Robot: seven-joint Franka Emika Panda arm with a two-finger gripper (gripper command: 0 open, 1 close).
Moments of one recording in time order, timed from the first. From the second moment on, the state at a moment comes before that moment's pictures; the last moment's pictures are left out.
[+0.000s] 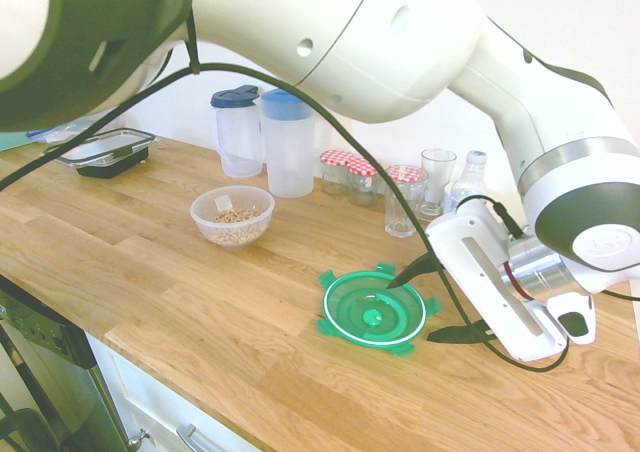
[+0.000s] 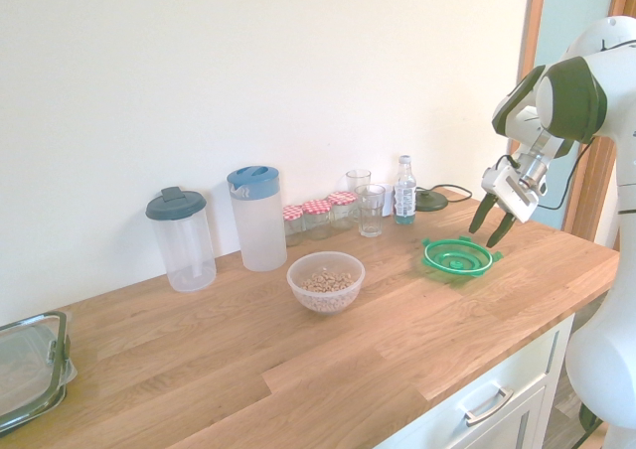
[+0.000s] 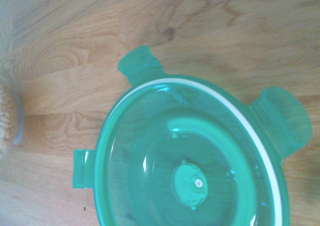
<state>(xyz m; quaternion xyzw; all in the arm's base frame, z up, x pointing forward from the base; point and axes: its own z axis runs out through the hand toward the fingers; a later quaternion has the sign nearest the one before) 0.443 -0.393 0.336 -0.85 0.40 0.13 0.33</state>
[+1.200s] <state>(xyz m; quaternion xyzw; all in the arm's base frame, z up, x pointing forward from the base) 0.442 -0.370 0.300 -0.82 0.40 0.13 0.38</state>
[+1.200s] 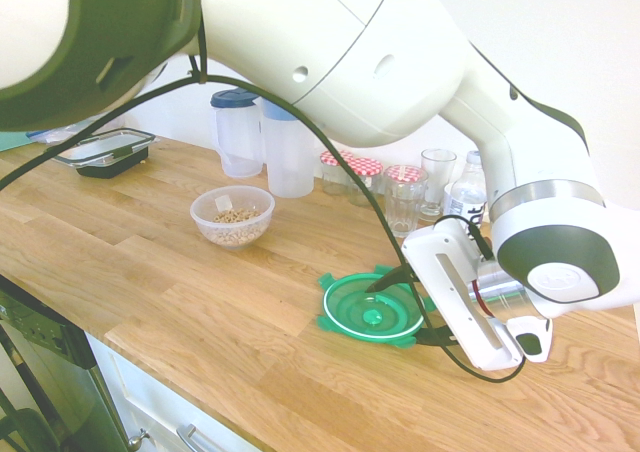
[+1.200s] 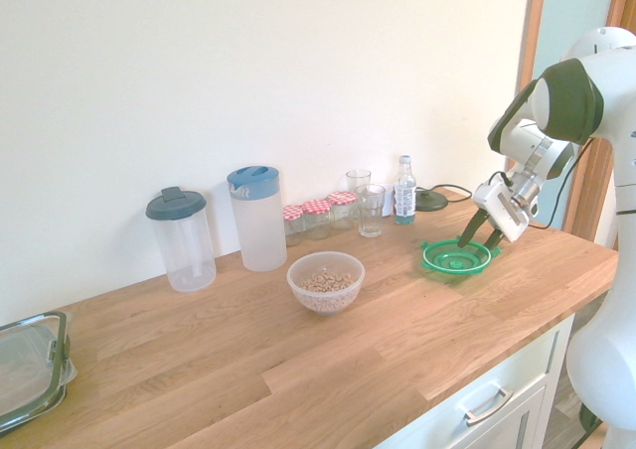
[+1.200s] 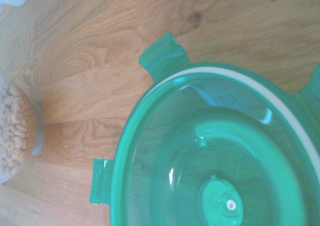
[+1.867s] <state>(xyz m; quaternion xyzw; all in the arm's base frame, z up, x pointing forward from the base) 0.443 -0.373 0.284 -0.82 0.41 0.13 0.37</state>
